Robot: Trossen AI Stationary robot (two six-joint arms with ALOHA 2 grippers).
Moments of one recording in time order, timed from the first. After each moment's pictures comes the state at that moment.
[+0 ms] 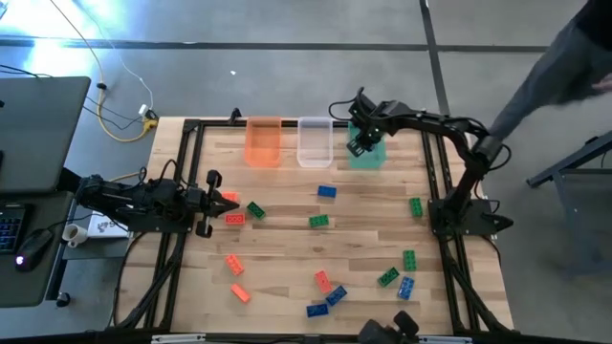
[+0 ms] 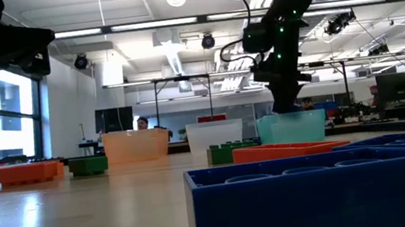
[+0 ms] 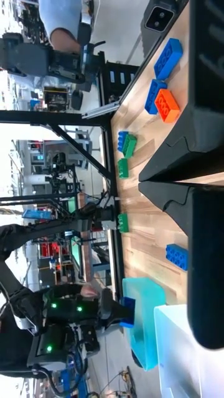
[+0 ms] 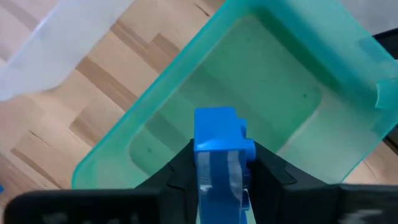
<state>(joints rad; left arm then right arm) -0.06 0.01 0.01 0.05 -0.09 0.08 -0.69 1.75 1.26 -0.79 0.09 0.11</state>
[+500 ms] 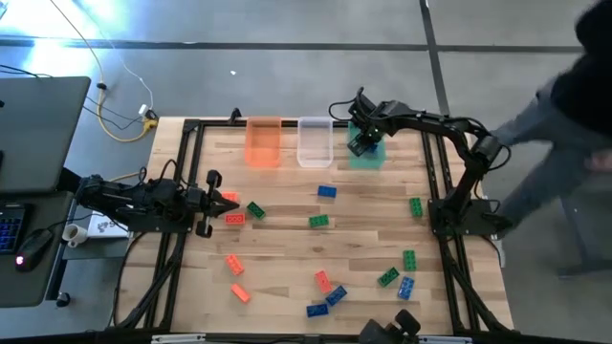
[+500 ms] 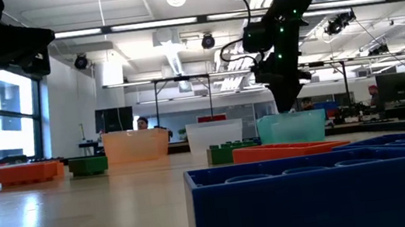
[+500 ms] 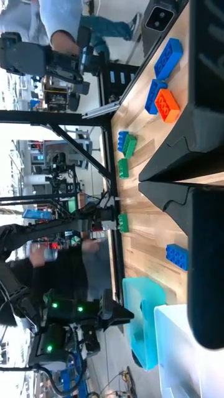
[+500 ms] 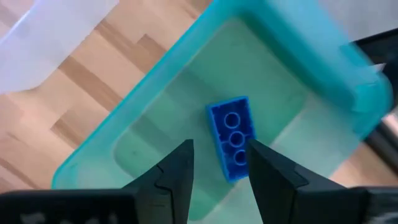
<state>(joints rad) -0.05 0.01 0.01 0.05 -0.09 0.08 -0.69 1.74 1.26 -0.79 0.15 0.09</state>
